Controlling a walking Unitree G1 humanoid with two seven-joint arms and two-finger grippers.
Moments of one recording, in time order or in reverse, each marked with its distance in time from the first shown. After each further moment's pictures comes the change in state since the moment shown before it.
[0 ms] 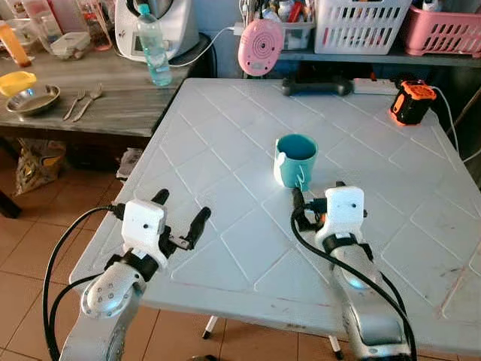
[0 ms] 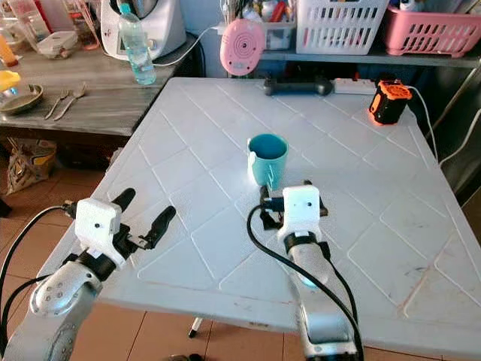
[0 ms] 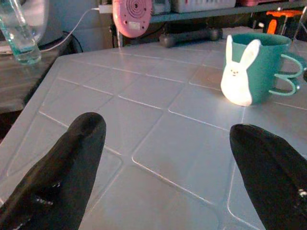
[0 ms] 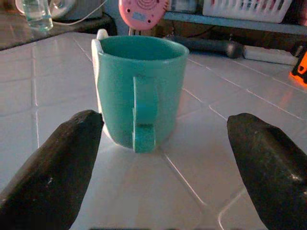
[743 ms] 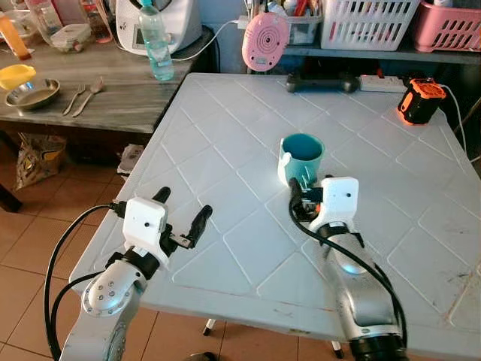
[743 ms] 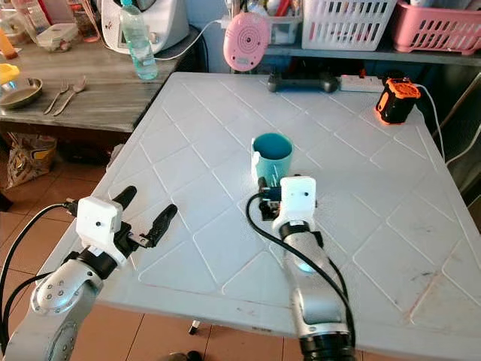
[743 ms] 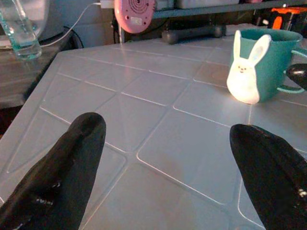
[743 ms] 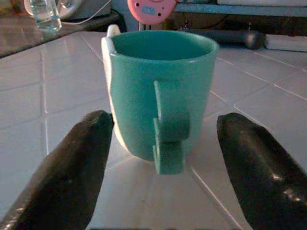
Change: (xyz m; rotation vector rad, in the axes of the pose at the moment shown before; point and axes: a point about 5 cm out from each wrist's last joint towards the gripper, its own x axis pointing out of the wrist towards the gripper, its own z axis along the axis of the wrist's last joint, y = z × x) left arm 0.001 -0.001 -0.001 0.000 0.002 -0.004; right arm 0.016 0.005 -0.002 0.065 0.011 0.023
